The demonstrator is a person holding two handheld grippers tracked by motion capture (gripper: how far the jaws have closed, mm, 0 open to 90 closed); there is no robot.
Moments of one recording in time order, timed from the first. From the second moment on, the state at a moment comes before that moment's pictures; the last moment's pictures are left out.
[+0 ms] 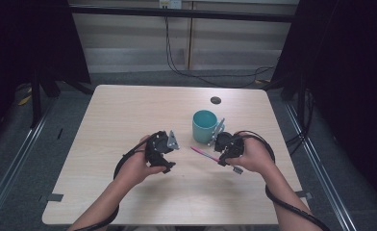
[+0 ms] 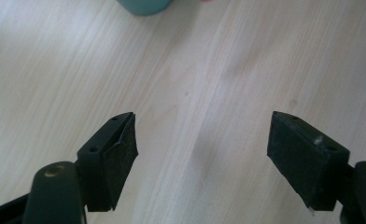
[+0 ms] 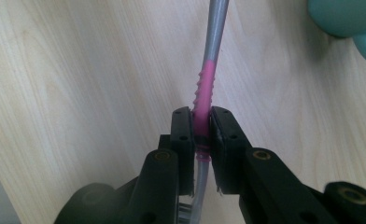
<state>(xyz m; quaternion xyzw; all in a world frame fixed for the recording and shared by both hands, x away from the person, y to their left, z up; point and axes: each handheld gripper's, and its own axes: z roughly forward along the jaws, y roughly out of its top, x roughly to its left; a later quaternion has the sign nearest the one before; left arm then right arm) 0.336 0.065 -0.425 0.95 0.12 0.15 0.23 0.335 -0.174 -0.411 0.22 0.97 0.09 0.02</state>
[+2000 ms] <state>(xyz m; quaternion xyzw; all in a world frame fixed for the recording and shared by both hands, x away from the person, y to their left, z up) 0.333 0.027 -0.427 0.96 0.00 0.17 0.23 0.337 -0.153 -0.407 0.16 0.98 0.15 -0.01</state>
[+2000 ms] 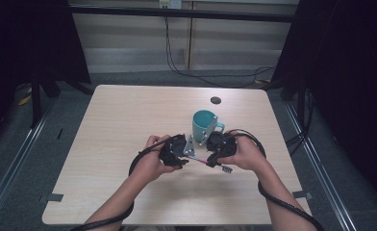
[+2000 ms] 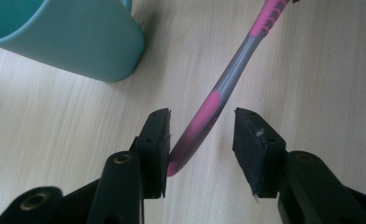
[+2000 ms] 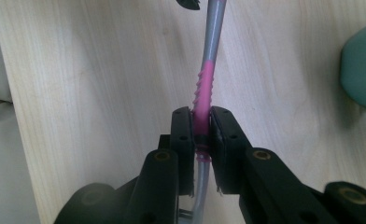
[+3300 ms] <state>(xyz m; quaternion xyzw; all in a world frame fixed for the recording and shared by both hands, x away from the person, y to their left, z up) 0.345 0.054 -0.429 0.97 0.12 0.07 0.20 0.347 -0.189 -0.373 0.27 0.92 0.27 0.07</state>
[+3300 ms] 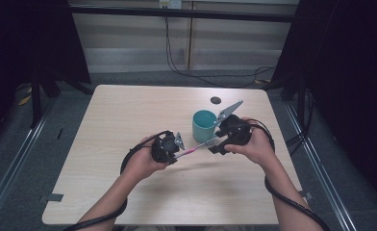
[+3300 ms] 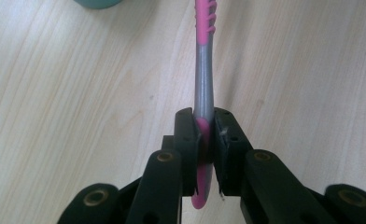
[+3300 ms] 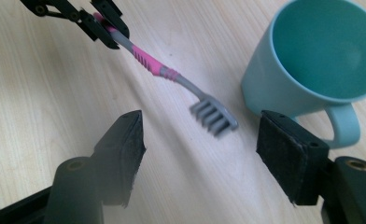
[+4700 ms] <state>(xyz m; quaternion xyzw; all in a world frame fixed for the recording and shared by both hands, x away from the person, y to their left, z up) 0.352 0.072 -0.428 0.93 0.21 0.02 0.31 0.339 -0.186 -0.409 0.32 0.86 0.38 0.01</state>
